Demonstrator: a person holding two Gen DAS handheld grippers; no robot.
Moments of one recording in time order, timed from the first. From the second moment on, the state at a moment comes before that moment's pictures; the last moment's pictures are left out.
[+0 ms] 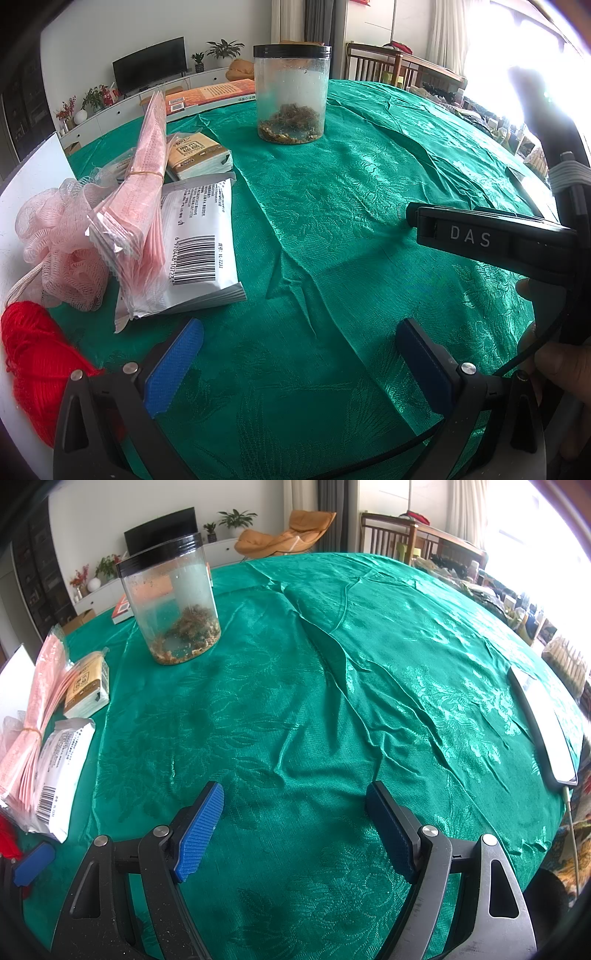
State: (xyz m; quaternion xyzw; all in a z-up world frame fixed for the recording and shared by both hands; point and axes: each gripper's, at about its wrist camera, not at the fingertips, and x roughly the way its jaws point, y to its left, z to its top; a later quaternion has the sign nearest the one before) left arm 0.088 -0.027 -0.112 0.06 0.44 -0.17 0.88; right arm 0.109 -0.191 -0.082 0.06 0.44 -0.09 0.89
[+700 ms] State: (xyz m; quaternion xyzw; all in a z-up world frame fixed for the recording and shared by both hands) left arm 0.077 0.016 -0.051 -0.01 0.43 -0.18 0.88; right arm 0.108 -0.193 -0.082 0.07 0.44 -0.09 0.89
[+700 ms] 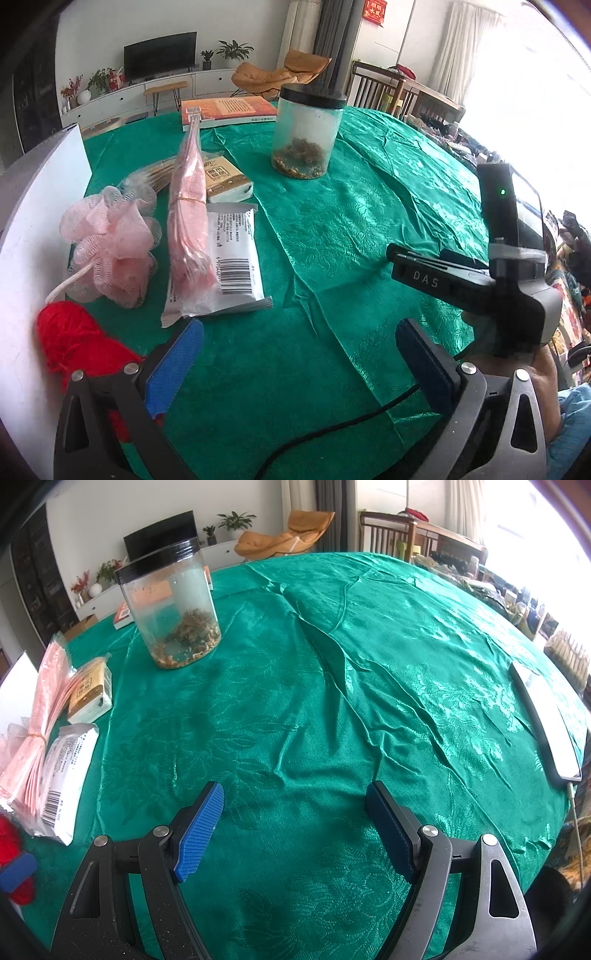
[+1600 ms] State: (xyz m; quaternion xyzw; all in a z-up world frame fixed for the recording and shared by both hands) left arm 0.194 0.095 0.036 -0.08 0.40 -0.10 0.91; right arm 0.121 -0.089 -0.056 0.13 0.42 0.21 0.87
